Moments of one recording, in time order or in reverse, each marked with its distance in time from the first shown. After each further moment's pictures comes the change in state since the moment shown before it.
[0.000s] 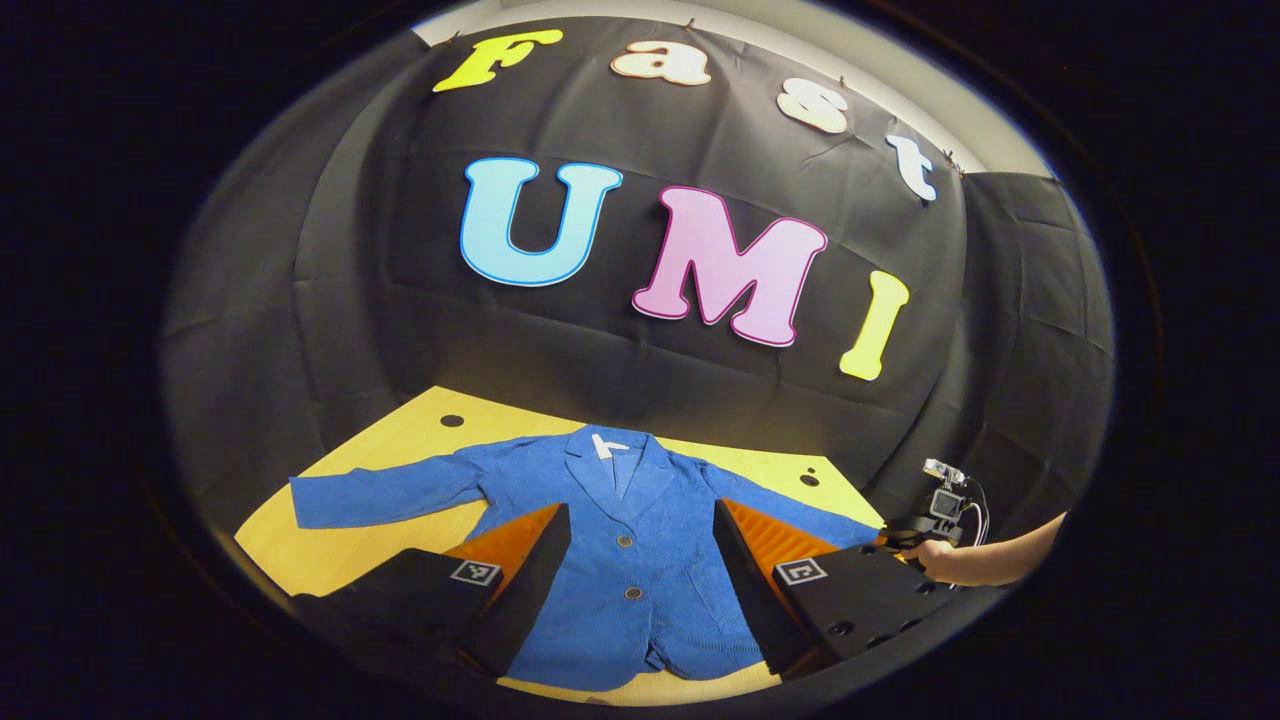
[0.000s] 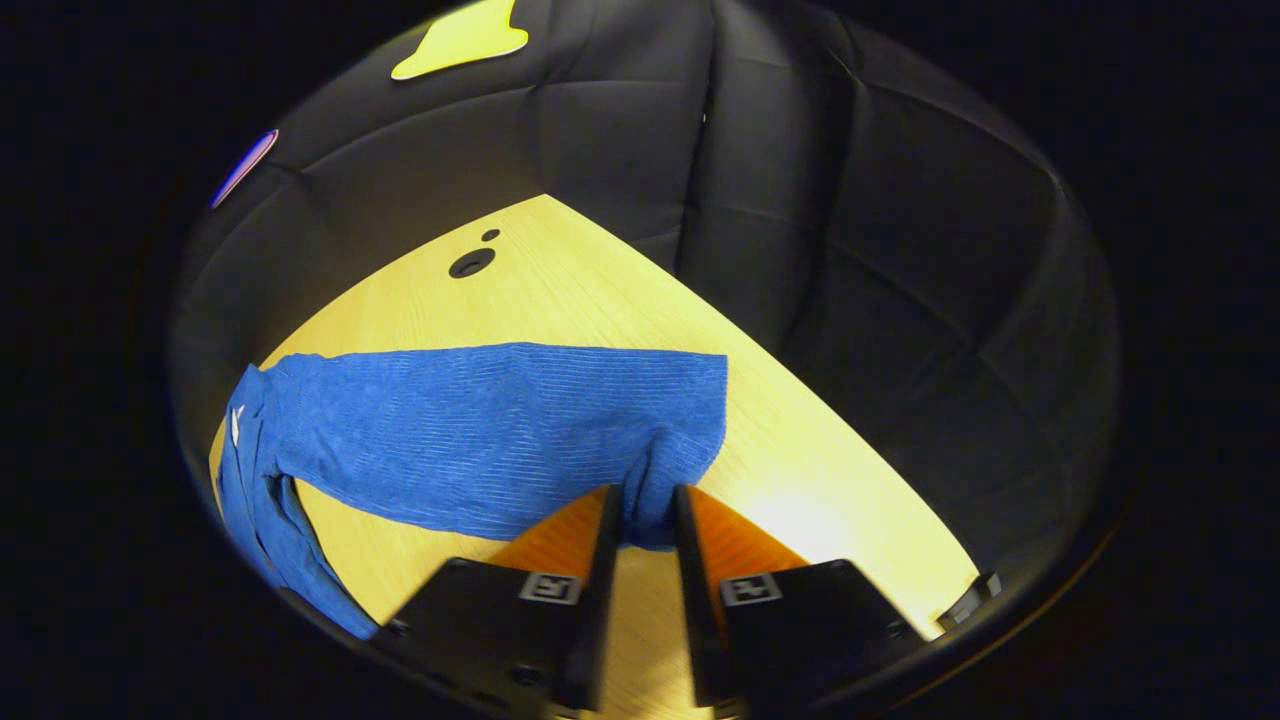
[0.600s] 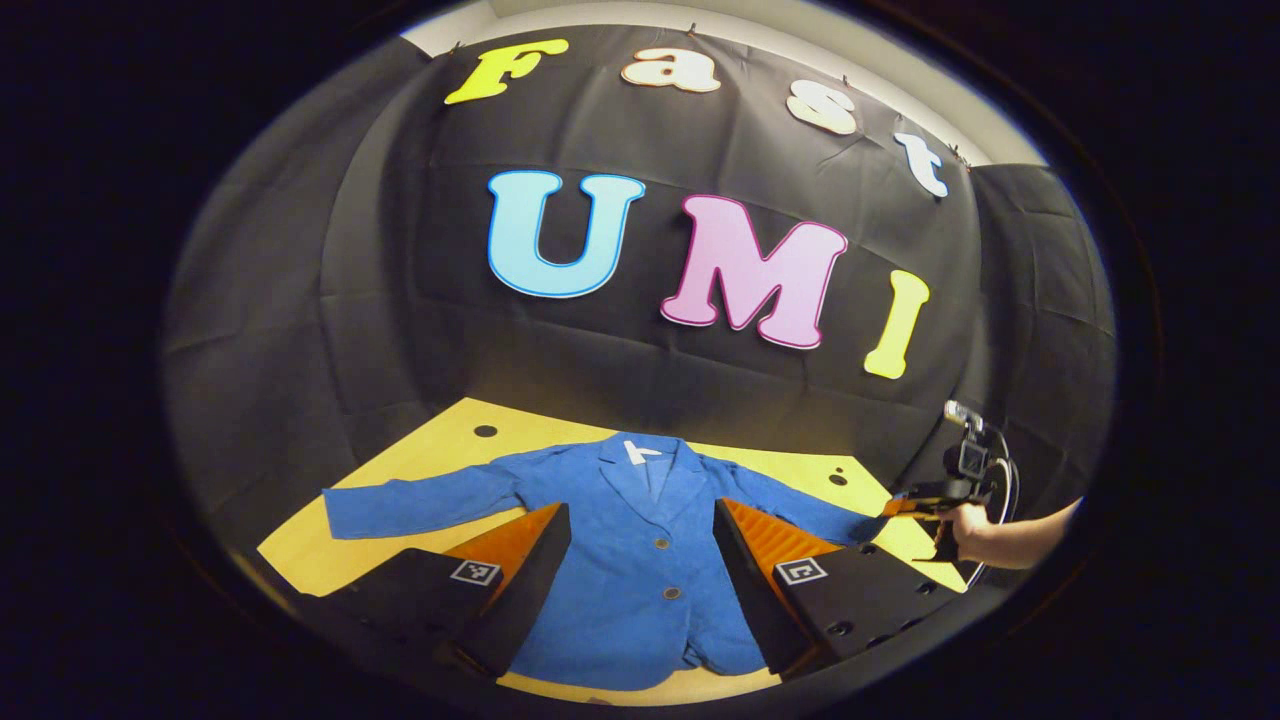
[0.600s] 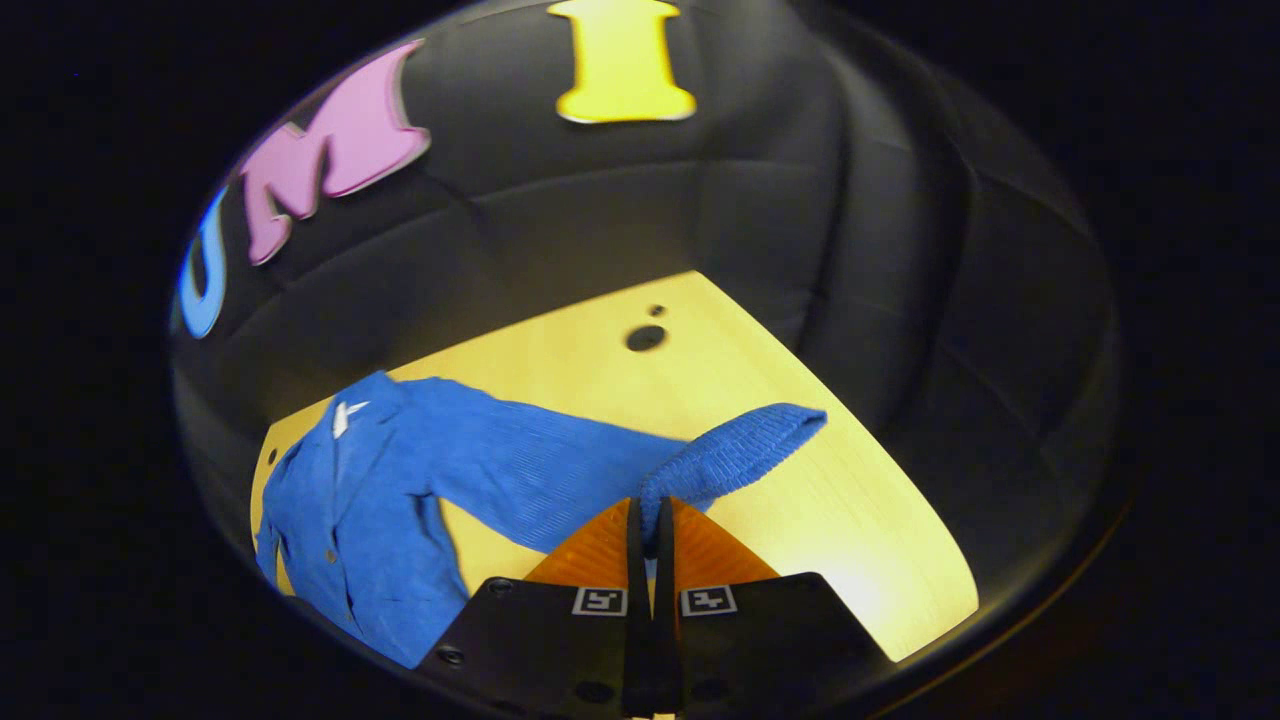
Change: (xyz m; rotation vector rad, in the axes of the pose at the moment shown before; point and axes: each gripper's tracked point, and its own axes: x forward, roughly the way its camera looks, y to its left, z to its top) left arm -0.016 0.043 -0.002 0.005 -0.023 0.104; right arm -0.103 0.139 0.053 -0.252 -0.226 0.356
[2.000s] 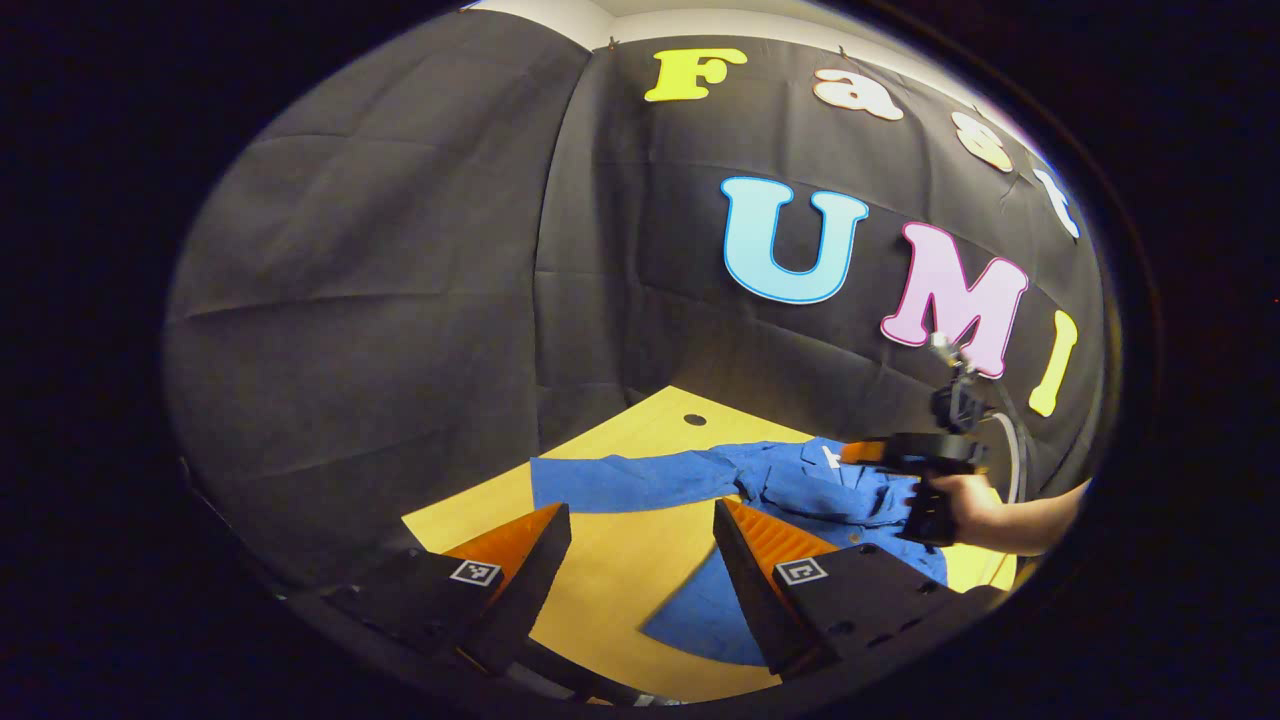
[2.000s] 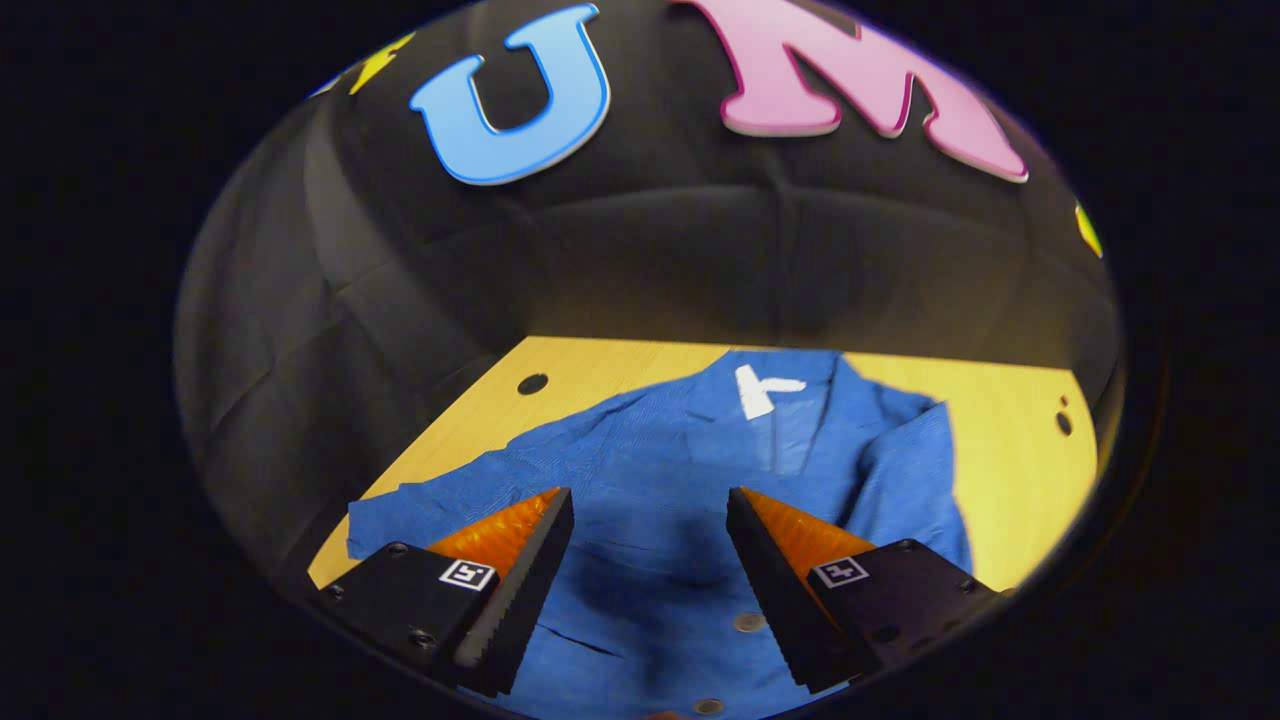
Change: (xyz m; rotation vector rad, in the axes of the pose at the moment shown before) left arm -0.066 0.200 -0.043 -0.180 0.000 0.429; right arm -0.070 0.417 -0.063 -0.309 -0.037 0.504
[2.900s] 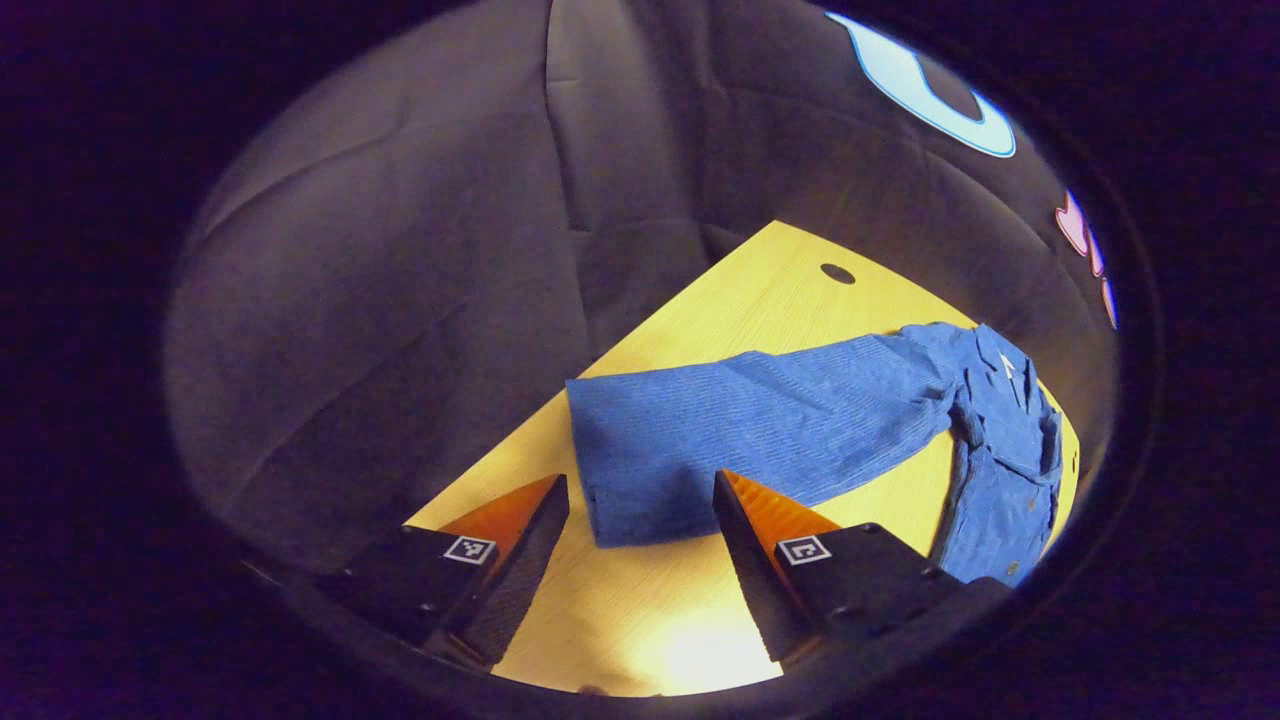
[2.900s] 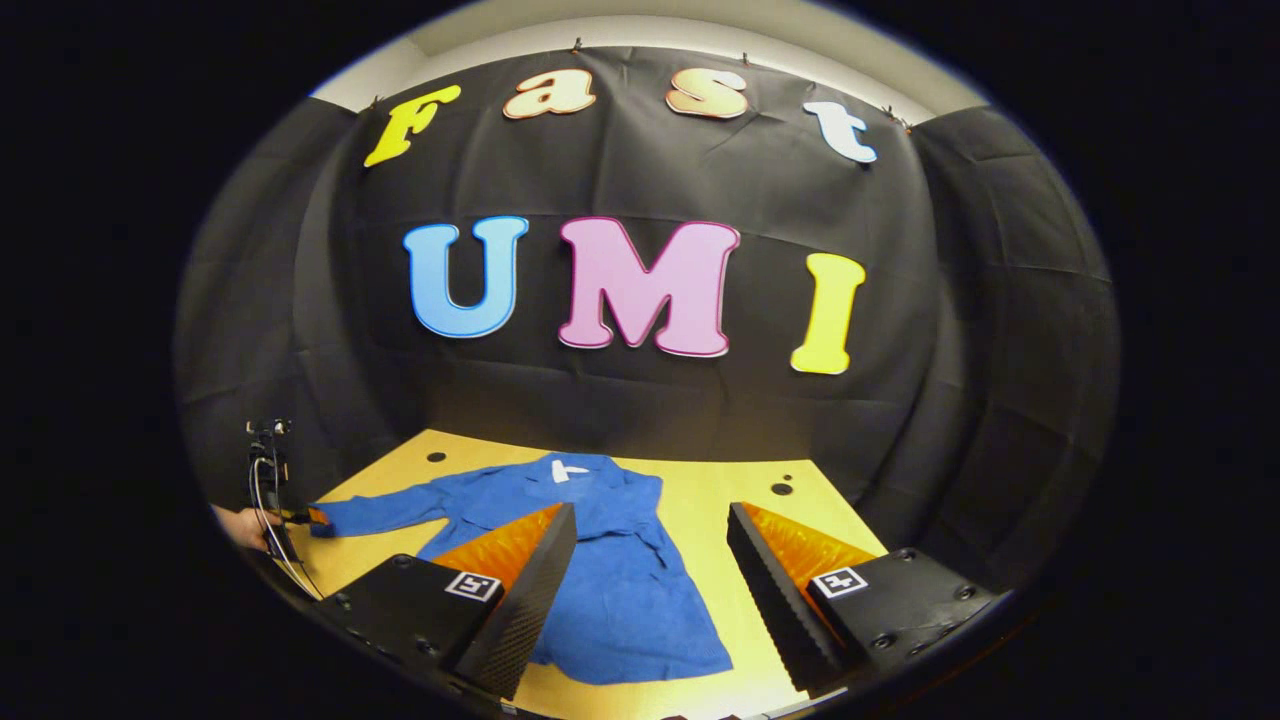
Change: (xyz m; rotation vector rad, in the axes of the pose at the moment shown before) left arm 0.253 0.119 -0.093 -0.012 0.560 0.139; right arm -0.369 -0.070 0.003 -0.052 -0.345 -0.451
